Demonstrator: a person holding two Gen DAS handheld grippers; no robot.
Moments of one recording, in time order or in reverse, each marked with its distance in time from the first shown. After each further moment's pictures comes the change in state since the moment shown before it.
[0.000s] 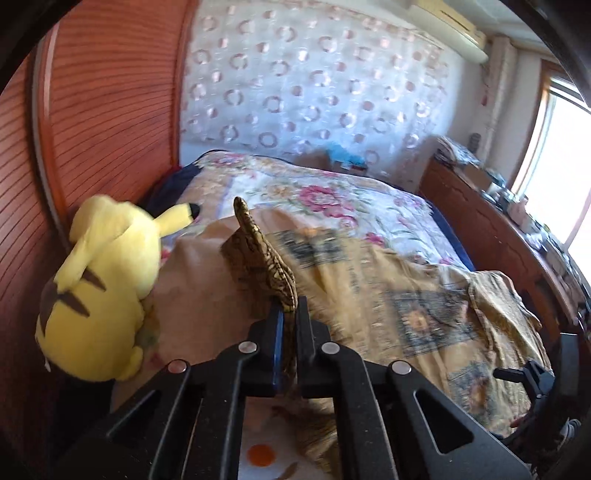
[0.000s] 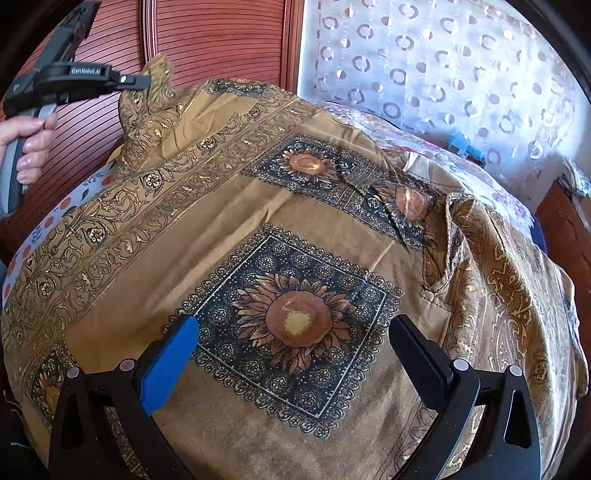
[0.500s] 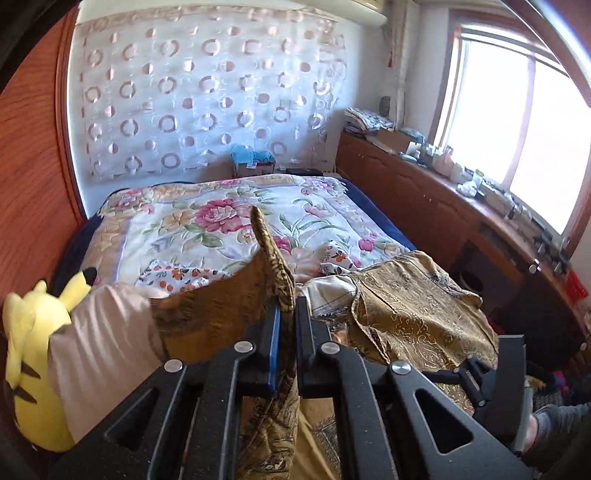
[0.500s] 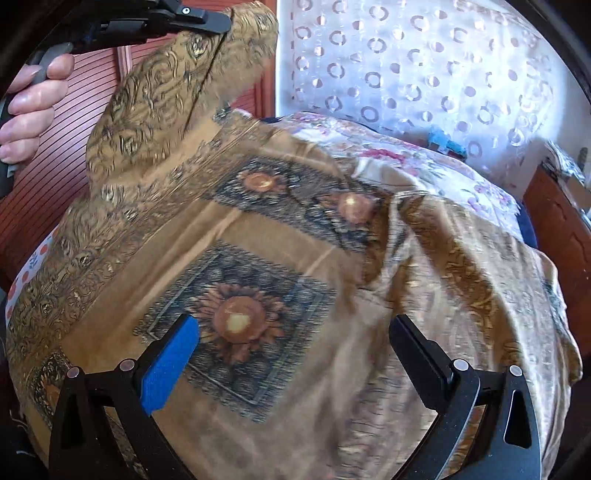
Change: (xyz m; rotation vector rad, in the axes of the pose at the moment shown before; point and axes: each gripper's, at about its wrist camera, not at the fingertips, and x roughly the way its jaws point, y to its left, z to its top) left arm 0.013 -0.151 0.050 0.268 0.026 -0.222; right arm -0.025 -0.040 -0.010 0.092 -0.051 -0.039
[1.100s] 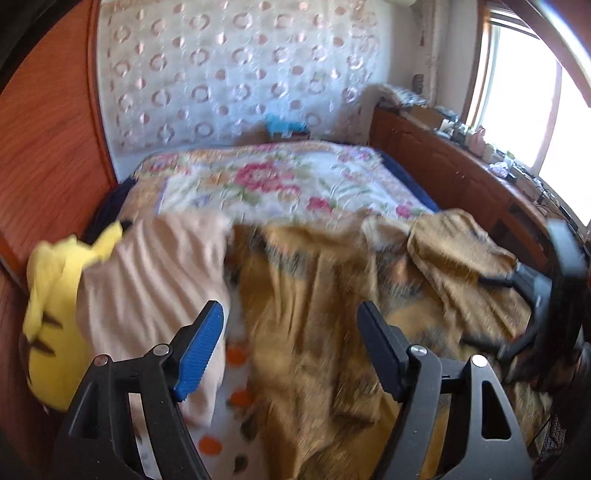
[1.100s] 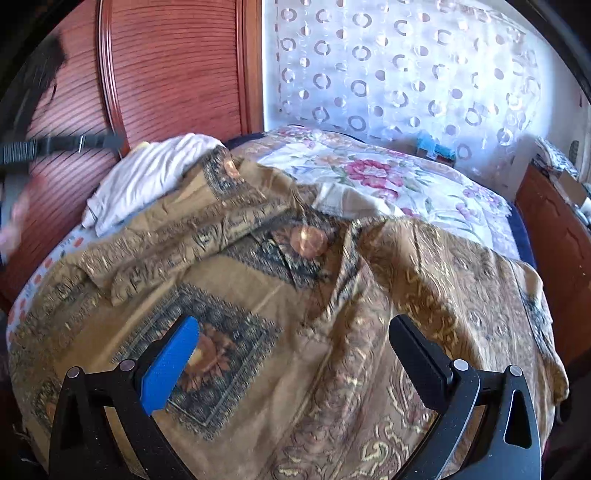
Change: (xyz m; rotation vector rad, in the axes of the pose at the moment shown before) left arm -0.009 0.047 -0.075 -0.066 0.111 0.124; right arm 0.001 -0.027 0.028 0.033 -0.045 0.022
